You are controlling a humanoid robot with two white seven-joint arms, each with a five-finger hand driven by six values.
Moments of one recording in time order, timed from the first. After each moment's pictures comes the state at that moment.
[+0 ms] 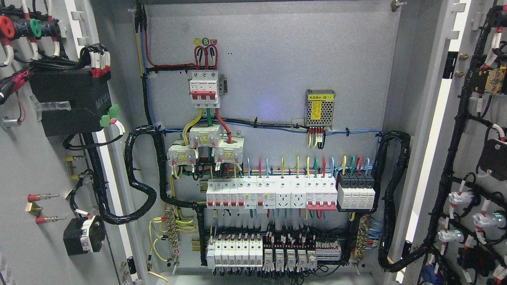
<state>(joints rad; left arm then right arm) 0.40 0.05 0.00 -1.88 0.32 -0.77 -0.30 0.36 -0.73 0.08 -2.06 -0.65 -0.72 0.17</state>
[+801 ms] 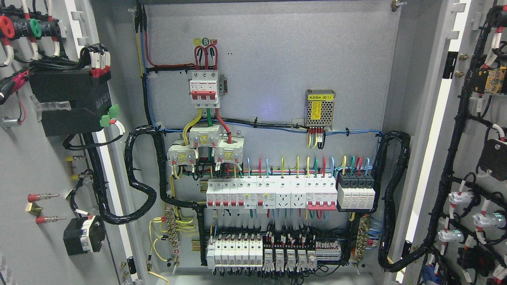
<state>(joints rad) 0.41 0.06 0.01 -1.90 0.36 -0.77 -0.30 0.35 -0.73 0.08 -2.05 -0.66 -0.72 0.17</state>
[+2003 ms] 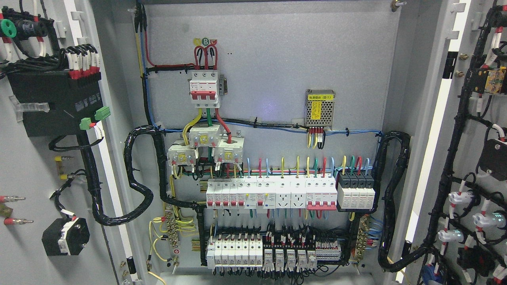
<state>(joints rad) 0.39 0.10 0.15 -1.91 0.50 -0.77 -0.30 0.36 -0.76 0.07 -2.04 -0.69 -0.73 0.18</state>
